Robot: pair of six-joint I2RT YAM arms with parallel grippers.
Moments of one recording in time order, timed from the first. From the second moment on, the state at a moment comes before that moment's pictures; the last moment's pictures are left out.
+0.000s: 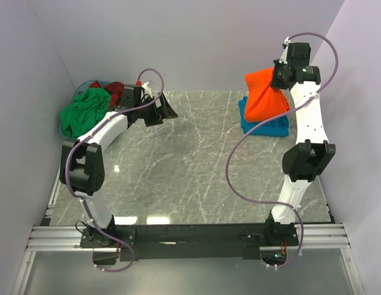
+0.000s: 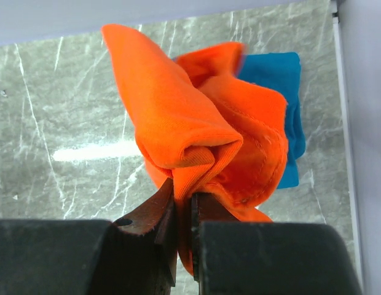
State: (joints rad) left arm -0.25 1.81 1.42 -0.27 0.50 -0.57; right arm -0.05 1.97 2.23 -0.94 -0.01 0.08
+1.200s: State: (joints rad) left arm -0.23 1.84 1.42 -0.28 0.49 -0.57; right arm -0.19 2.25 2.26 -0.90 -0.13 0.11
